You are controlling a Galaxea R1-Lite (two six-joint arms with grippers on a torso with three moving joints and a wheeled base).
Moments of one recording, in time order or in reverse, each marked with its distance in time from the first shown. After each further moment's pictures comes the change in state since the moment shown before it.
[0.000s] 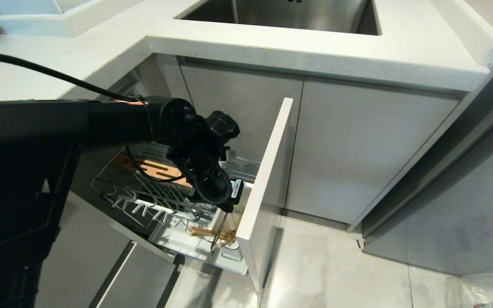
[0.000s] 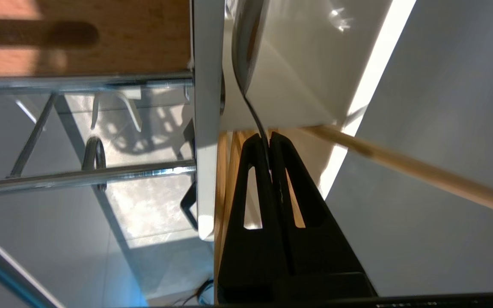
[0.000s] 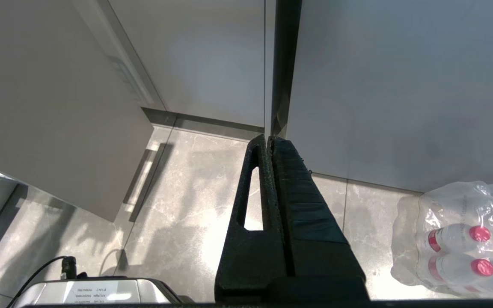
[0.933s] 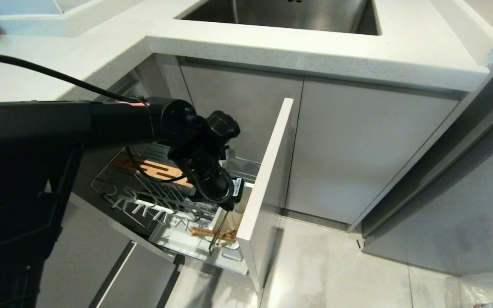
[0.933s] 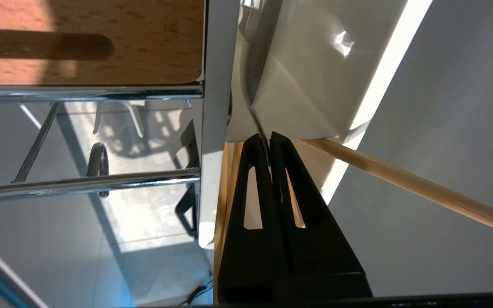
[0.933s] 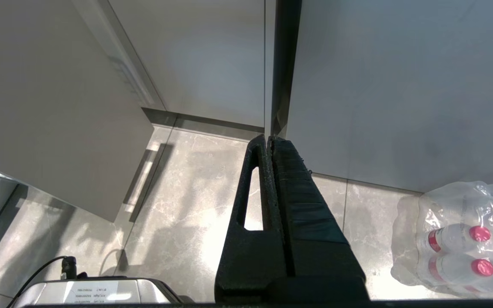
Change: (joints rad) left arm 0.001 0.006 0.000 -0.013 0.014 -0.029; right arm 0.000 0.000 0.000 0.000 0.000 0.000
